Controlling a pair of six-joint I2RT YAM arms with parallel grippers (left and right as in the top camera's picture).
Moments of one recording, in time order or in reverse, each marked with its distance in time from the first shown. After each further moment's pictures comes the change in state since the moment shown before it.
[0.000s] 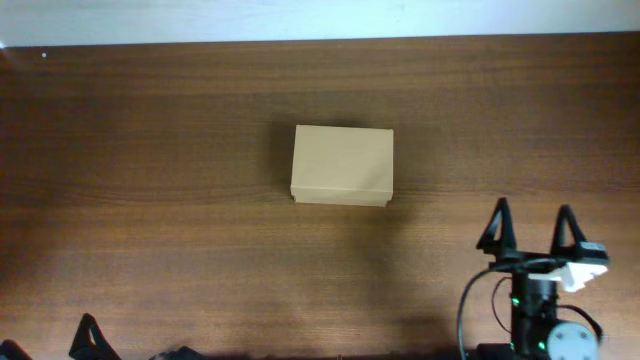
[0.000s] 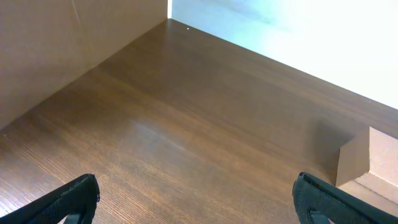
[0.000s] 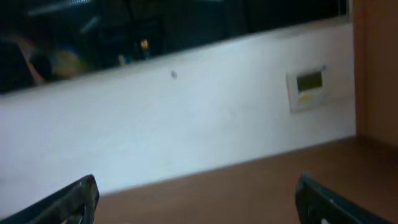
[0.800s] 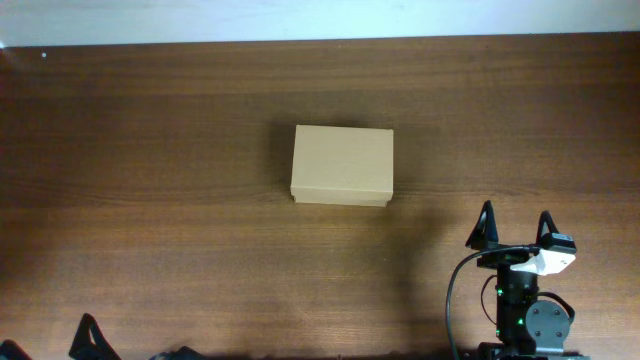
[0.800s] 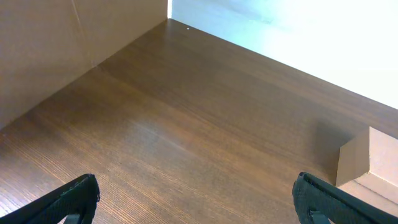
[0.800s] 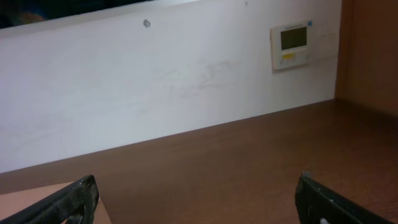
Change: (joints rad) left arm 0.000 0.000 0.000 0.000 0.000 0.000; right arm -0.071 0.000 -0.191 0.077 -0.026 -0.030
